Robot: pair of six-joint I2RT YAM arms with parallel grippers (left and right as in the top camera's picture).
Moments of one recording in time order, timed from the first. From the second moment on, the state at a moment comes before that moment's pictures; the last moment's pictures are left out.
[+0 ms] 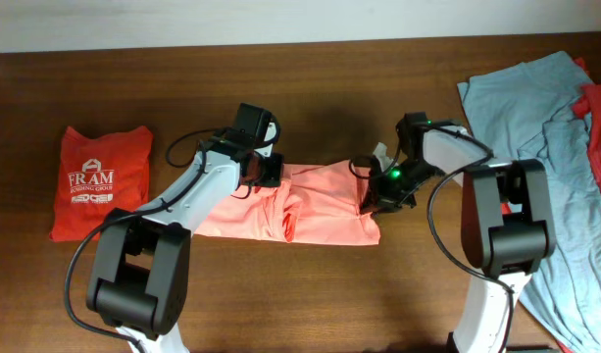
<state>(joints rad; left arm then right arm) -0.37 1.91 1.28 -0.55 0.10 -0.18 0.10 2.12 1.35 -1.00 -0.61 0.03</state>
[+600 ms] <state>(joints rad) -0.25 1.89 1.35 -0.81 0.09 -0.18 -0.17 2.08 1.58 -1.30 -0.36 -0.04</state>
